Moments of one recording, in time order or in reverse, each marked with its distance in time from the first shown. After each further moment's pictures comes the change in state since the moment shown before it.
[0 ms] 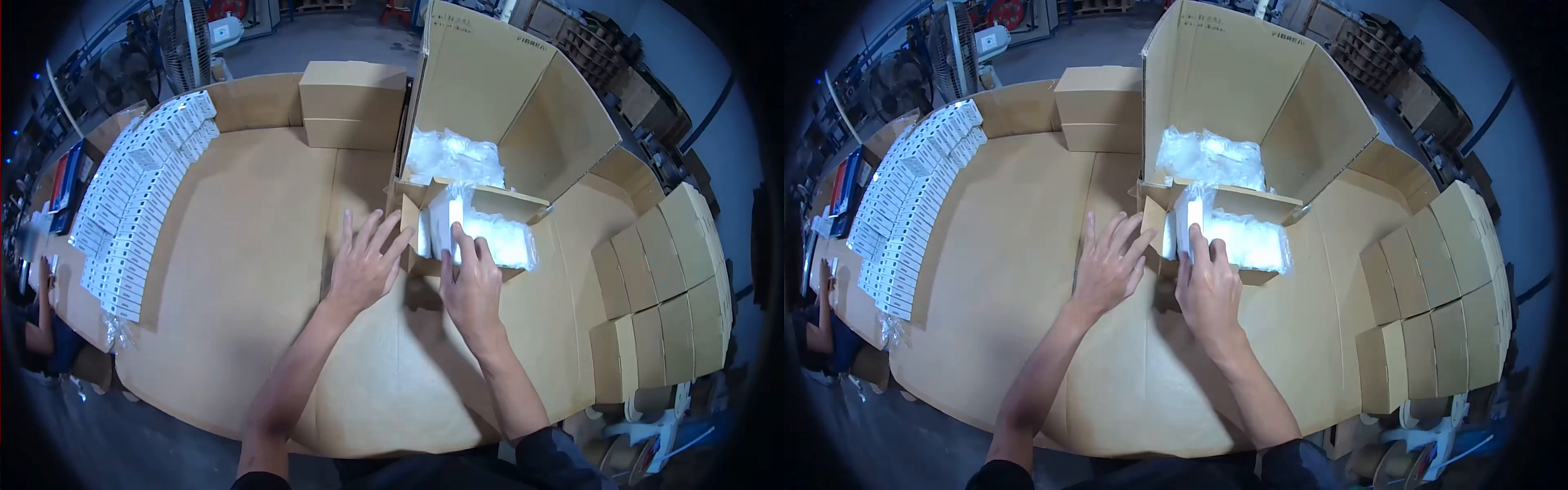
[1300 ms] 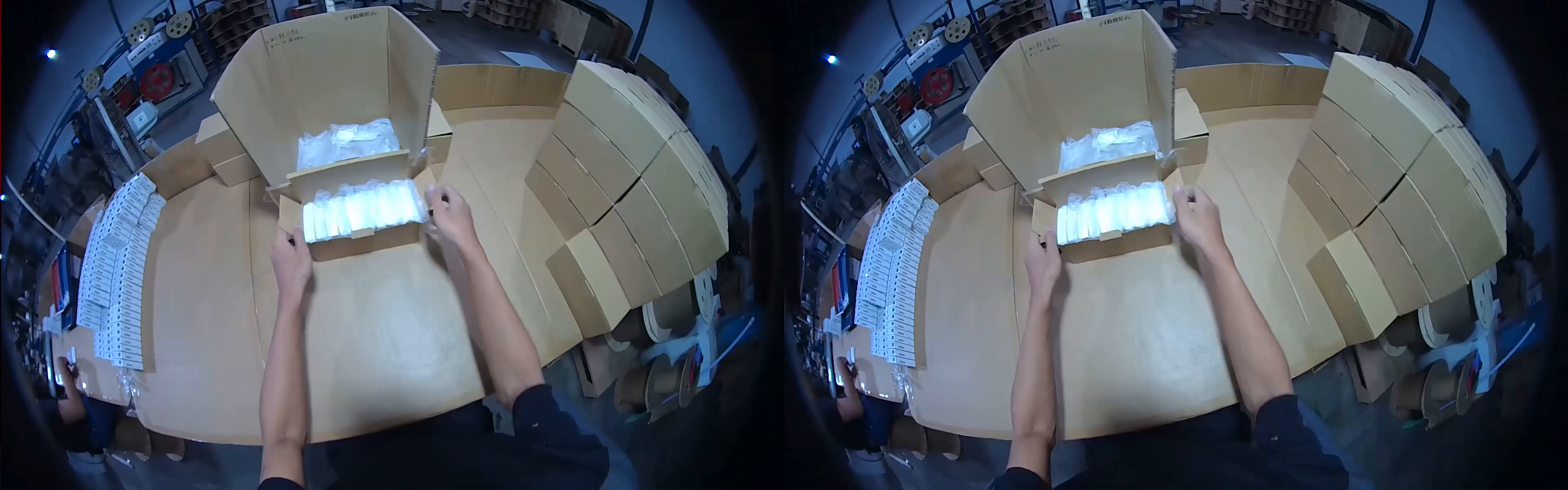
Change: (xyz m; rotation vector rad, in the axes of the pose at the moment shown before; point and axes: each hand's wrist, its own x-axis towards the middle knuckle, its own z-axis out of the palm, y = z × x) left_hand 0.036 0.064 0.031 -0.596 0.136 -0.805; right_hand -0.016 0.191 -0.044 0.560 0.031 0.679
